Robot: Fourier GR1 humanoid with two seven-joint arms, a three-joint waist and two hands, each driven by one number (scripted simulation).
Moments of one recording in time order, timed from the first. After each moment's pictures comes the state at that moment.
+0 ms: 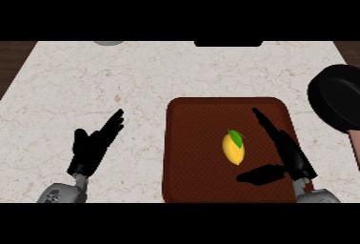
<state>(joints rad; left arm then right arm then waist) -0.10 0.24 -0.21 -1.35 0.14 -0.04 0.12 -0.05 -0.26 0.22 -1.56 0.22 0.04 0.22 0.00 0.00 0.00</state>
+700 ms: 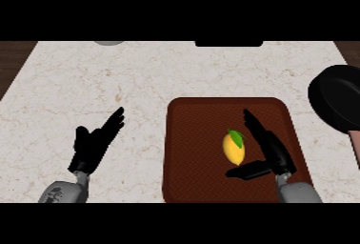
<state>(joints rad) -0.11 0.20 -0.16 -1.35 0.10 -0.07 0.14 -0.10 -0.12 0.11 -1.29 0.08 0.10 -0.01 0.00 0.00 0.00</state>
